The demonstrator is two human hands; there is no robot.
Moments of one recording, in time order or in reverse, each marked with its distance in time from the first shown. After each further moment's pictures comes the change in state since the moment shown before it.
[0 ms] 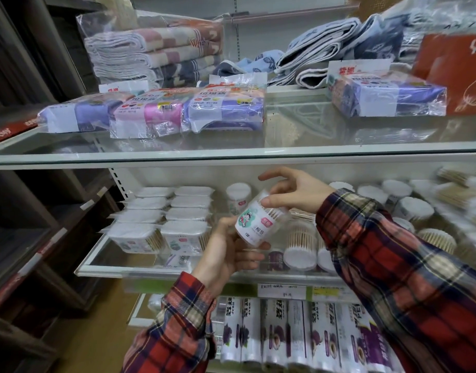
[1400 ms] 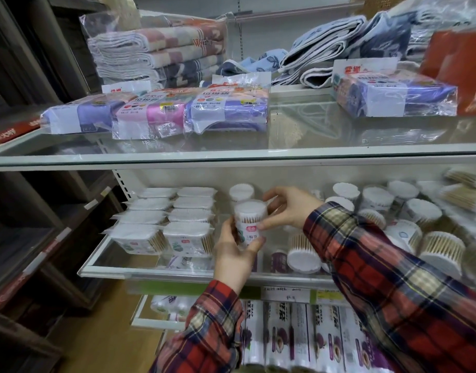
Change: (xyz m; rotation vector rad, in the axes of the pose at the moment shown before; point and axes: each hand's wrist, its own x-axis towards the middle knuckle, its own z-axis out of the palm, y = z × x) left_hand 0.030 -0.035 0.007 0.329 0.394 0.334; right_hand 0.008 0.014 0.022 -0.378 0.007 0.123
